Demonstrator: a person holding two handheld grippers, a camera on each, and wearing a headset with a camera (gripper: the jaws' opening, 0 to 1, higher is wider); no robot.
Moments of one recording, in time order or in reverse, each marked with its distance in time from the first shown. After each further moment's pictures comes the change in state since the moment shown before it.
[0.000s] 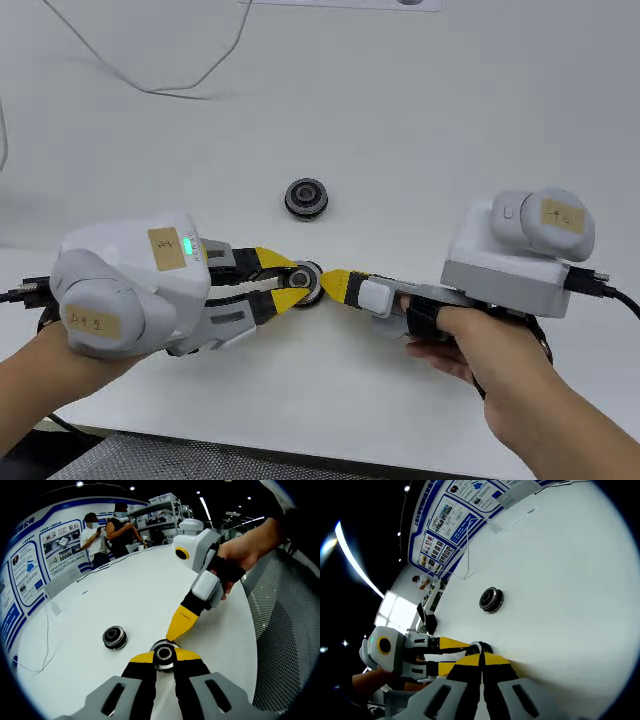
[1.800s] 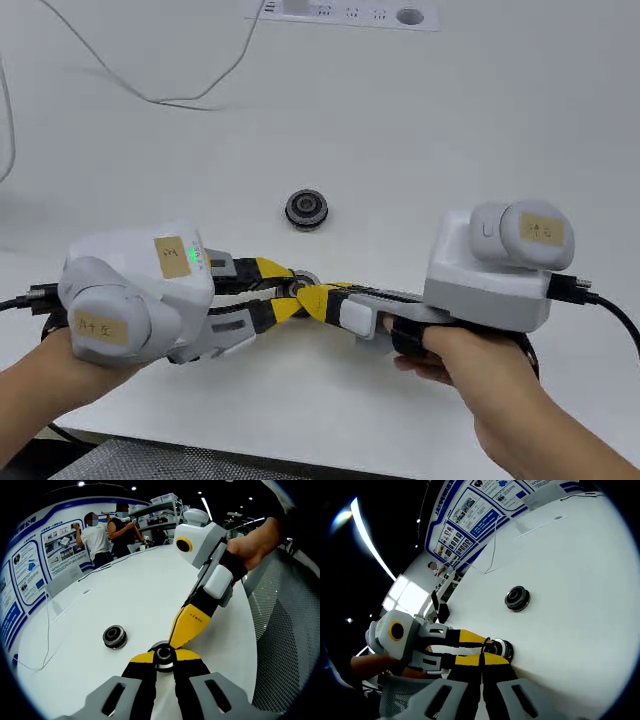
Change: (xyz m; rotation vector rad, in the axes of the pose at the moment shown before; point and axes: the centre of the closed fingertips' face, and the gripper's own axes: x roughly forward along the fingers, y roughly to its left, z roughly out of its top) left arm 0.000 -0.001 -0.001 -0.009 -0.003 0.012; right arm 0.002 0.029 -0.006 -0.161 0.038 0.097
